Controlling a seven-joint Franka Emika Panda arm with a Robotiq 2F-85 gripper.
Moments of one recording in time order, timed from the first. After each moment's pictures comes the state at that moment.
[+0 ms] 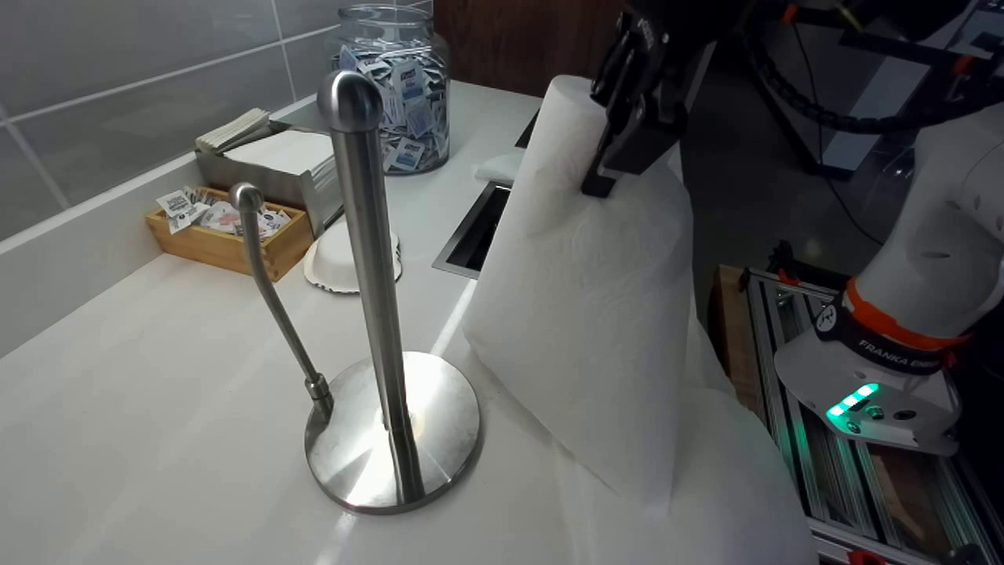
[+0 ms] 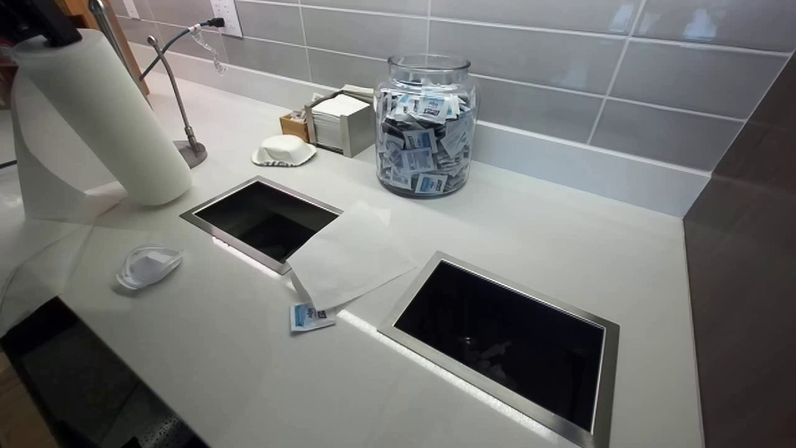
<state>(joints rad) 0.14 -0.51 0.39 -2.43 -0.07 2.06 0.20</state>
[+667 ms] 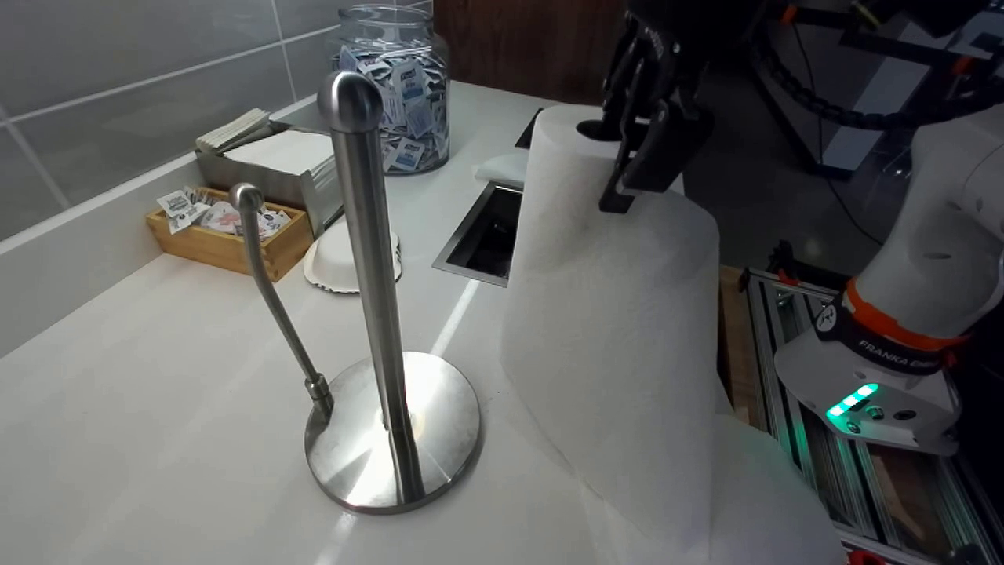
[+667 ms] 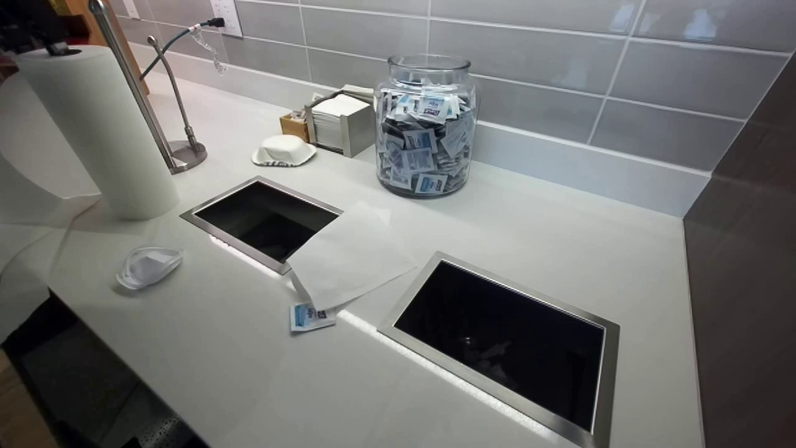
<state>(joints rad) 0.18 -0.49 0.37 -2.40 -0.10 1.98 0.19</state>
